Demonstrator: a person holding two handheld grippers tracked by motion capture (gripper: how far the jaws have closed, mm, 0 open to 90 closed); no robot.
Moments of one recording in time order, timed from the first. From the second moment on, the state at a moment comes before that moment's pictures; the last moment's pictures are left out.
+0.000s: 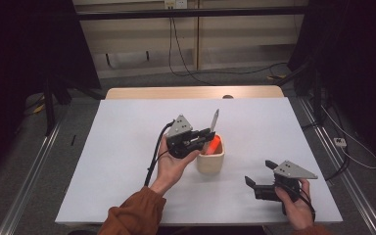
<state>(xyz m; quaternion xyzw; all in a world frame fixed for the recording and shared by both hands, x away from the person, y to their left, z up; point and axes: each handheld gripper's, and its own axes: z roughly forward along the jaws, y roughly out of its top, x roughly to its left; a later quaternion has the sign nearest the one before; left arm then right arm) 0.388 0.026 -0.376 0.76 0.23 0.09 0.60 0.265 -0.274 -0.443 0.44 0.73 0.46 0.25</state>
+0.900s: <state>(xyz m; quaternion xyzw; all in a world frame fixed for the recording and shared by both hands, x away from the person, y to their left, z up) 0.382 0.023 -0.401 0.78 0.24 0.08 0.57 0.265 -0.274 -0.443 0.44 0.73 0.46 0.25</state>
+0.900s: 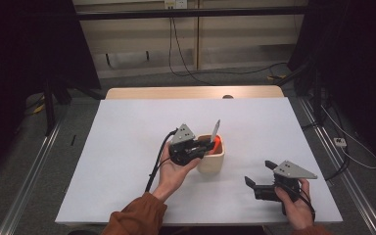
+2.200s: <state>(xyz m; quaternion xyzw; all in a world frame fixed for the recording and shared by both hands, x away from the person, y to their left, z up) 0.383 0.075 -0.369 0.79 0.27 0.12 0.54 0.266 -0.273 -0.443 0.44 0.73 0.46 0.24</state>
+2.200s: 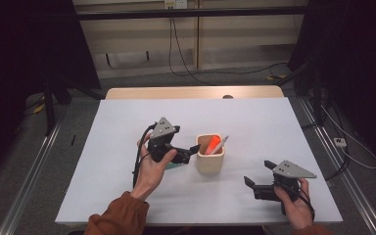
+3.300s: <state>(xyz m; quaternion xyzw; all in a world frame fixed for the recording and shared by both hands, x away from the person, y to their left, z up) 0.398 0.130 -0.389 0.85 0.25 0.08 0.45 0.266 -0.272 -0.443 0.44 0.73 0.46 0.24</state>
